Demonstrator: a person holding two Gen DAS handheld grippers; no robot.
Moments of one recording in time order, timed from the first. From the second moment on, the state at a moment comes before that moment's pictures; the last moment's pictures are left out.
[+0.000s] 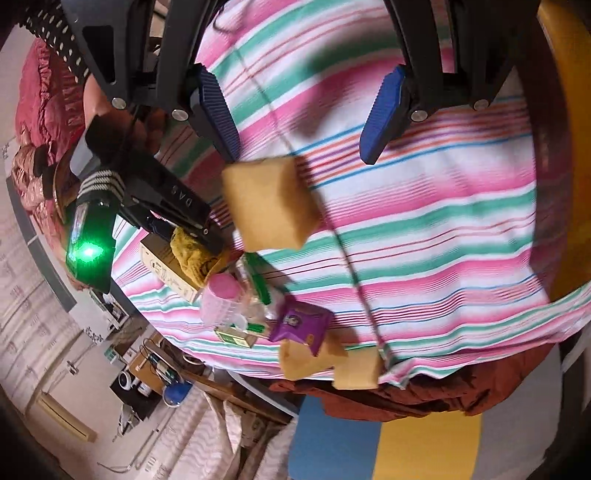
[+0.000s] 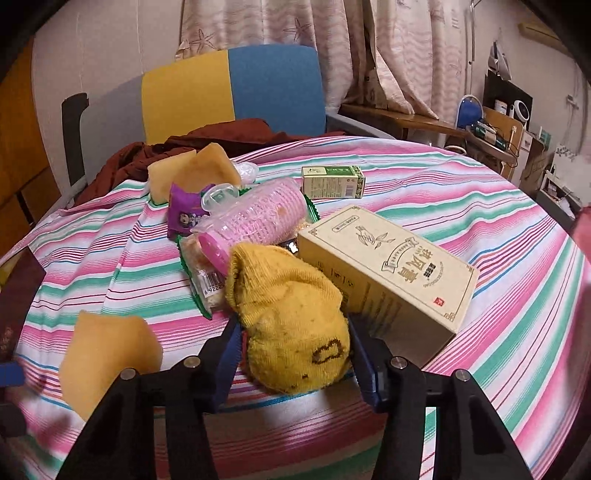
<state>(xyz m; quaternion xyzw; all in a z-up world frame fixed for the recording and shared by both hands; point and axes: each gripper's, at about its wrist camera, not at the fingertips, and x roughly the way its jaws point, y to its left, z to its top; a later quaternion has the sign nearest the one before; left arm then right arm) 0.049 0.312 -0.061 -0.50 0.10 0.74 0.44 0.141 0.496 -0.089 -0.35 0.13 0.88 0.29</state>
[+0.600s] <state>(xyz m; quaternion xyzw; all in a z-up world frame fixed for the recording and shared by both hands) 0.043 0.369 -0.085 -0.51 0.11 0.73 0.45 0.143 0.500 -0.092 -0.34 0.15 0.88 0.28</state>
